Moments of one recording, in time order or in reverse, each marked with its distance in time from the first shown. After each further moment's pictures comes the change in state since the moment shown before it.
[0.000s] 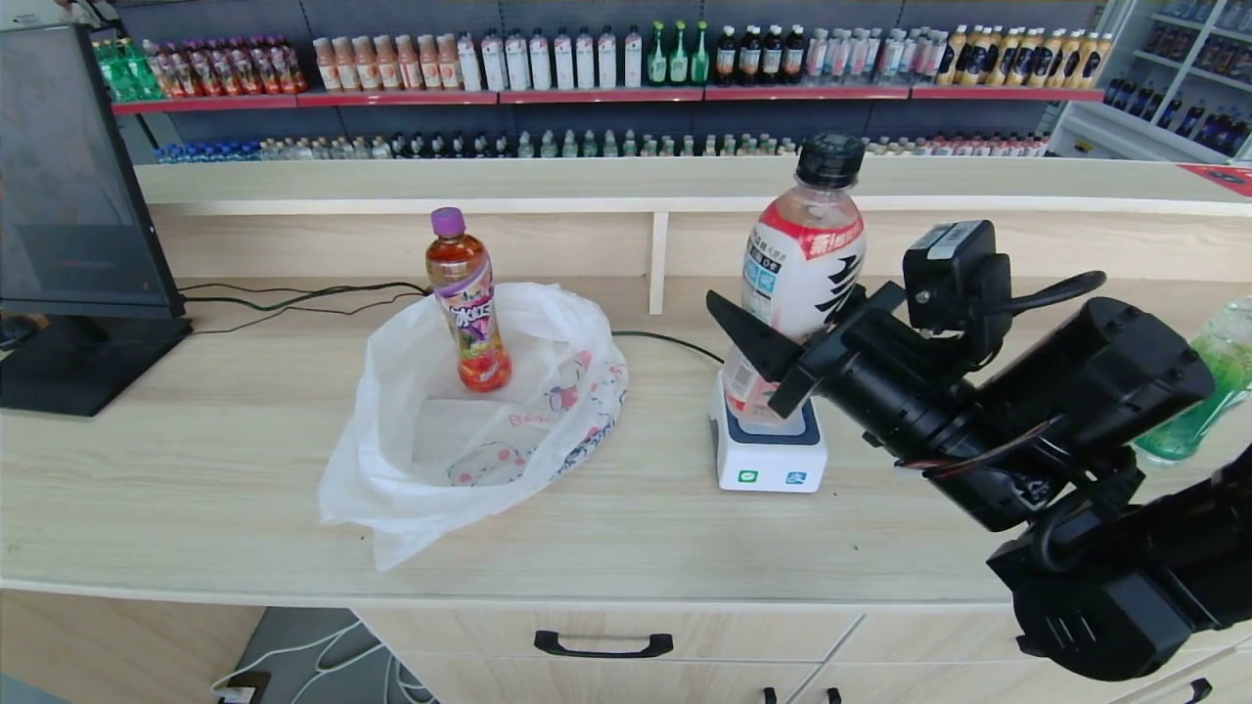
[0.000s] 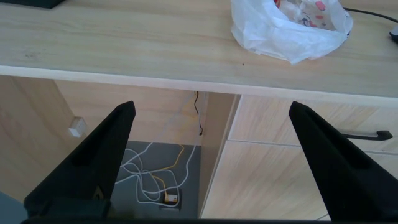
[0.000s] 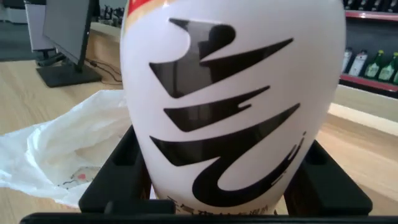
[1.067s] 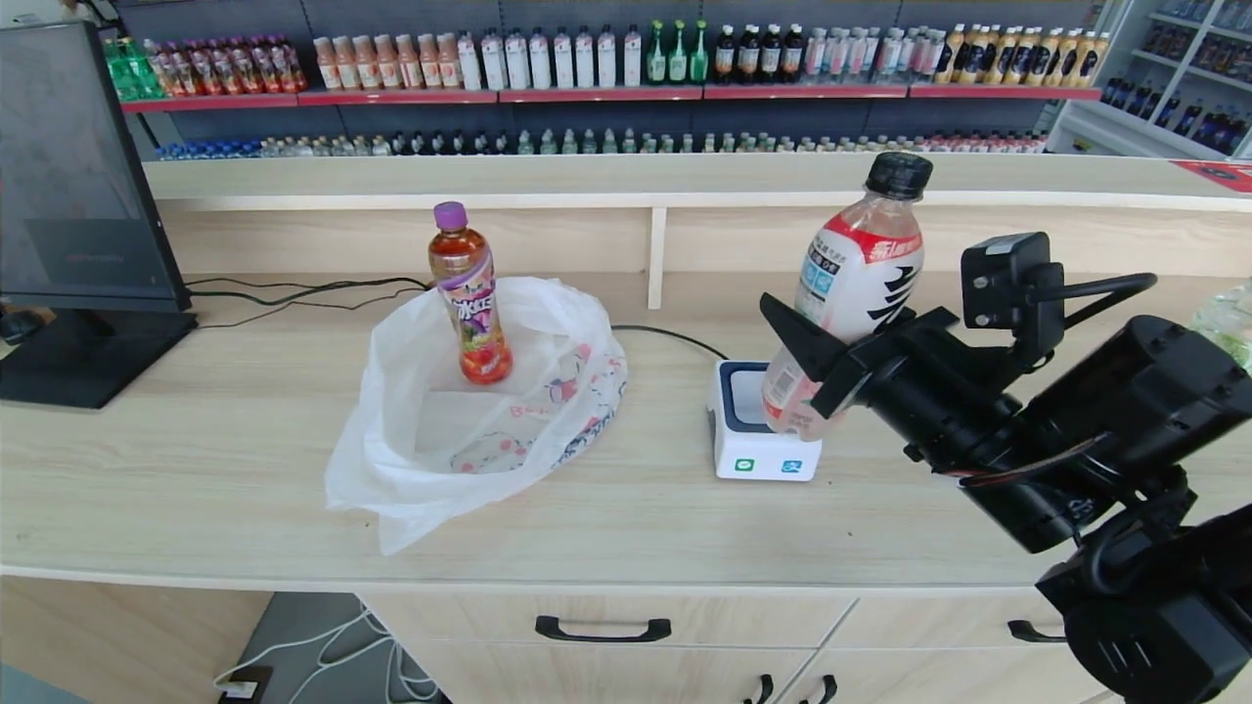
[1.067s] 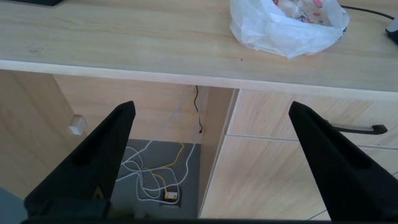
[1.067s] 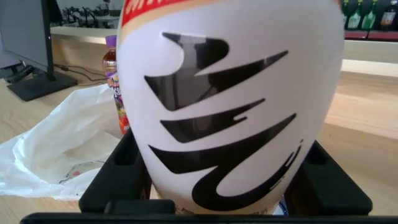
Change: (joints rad) left arm 0.000 0.000 0.000 0.000 0.000 -0.001; right arm -0.048 -0.046 0.100 -0.002 -0.121 0.126
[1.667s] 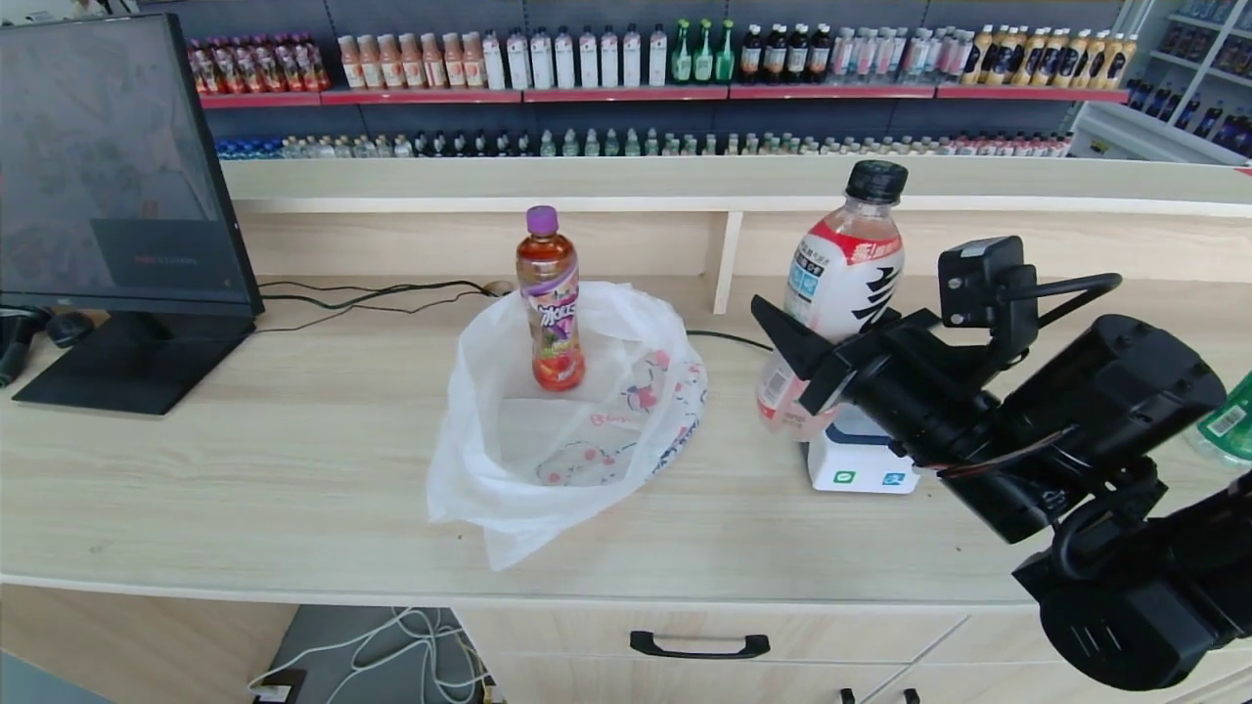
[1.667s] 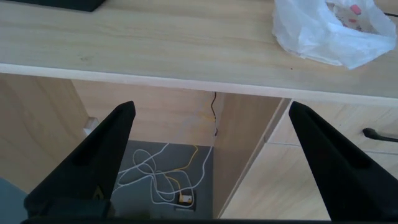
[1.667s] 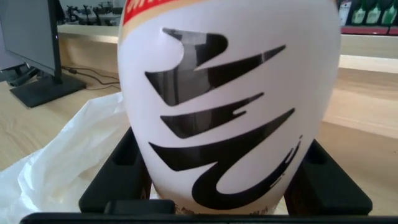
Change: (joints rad) left arm 0.000 0.000 0.000 0.000 0.000 -0.001; right arm -0.007 0.037 -0.032 0.004 0.000 0.009
